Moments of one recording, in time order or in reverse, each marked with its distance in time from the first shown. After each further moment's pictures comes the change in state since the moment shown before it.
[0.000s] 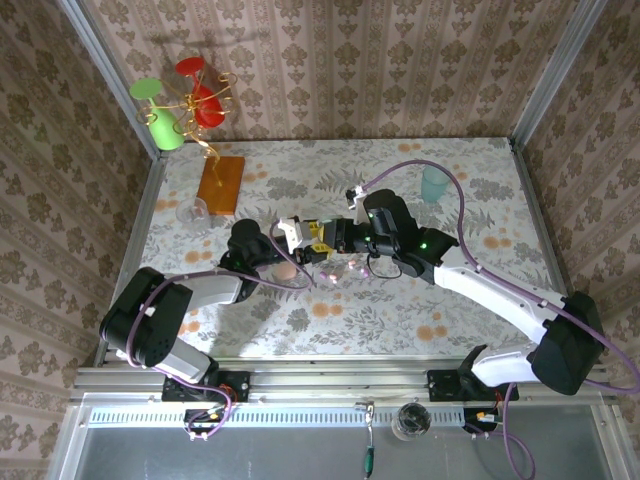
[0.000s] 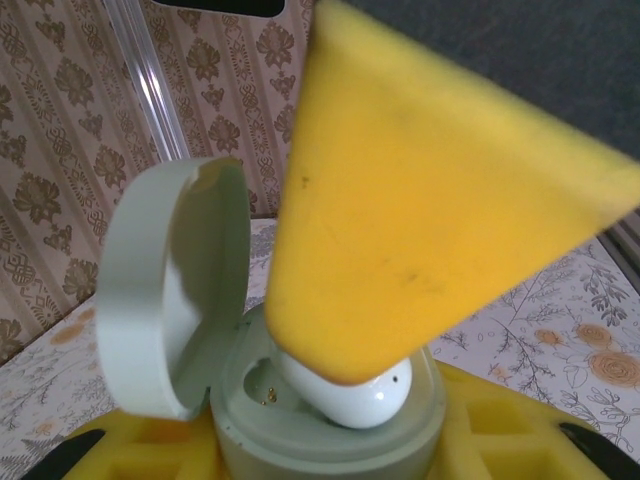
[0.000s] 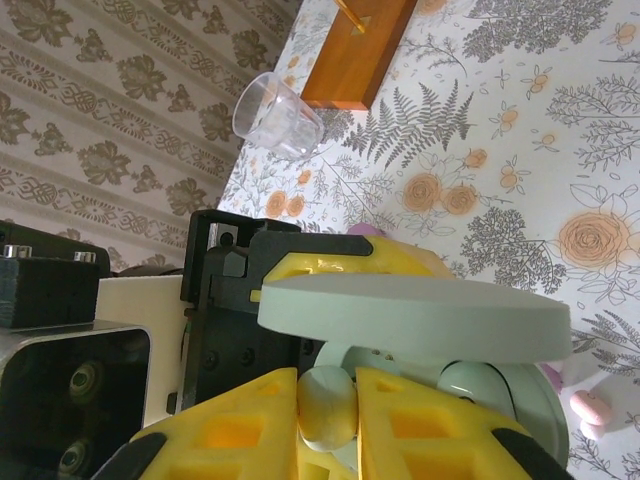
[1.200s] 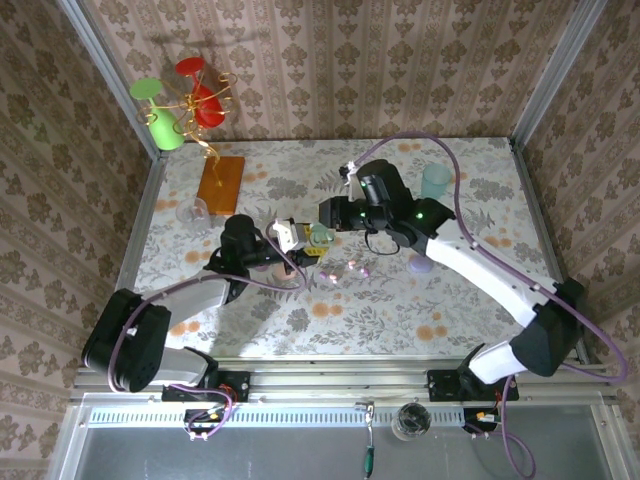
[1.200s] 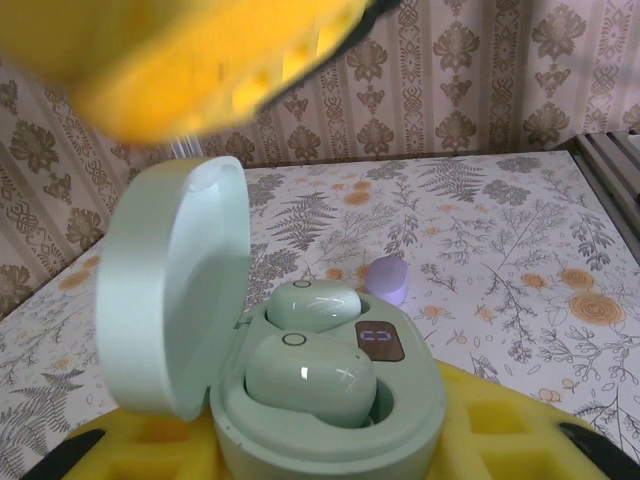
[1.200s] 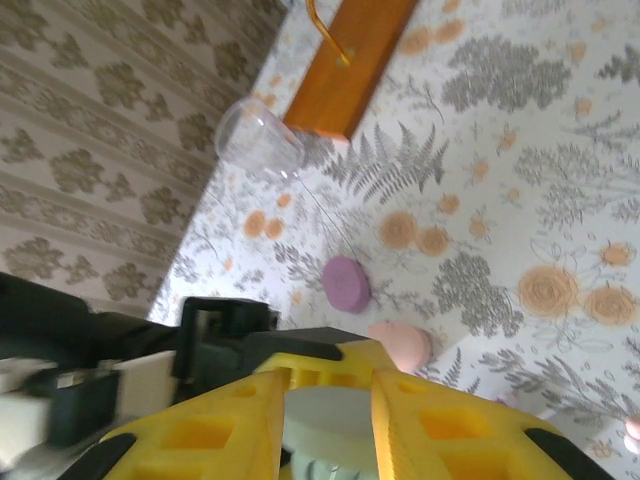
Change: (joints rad) left arm 0.046 -0.156 0.006 -0.343 0.014 0.135; right arm -0.054 0.143 0.291 -0.244 -0.016 -0.125
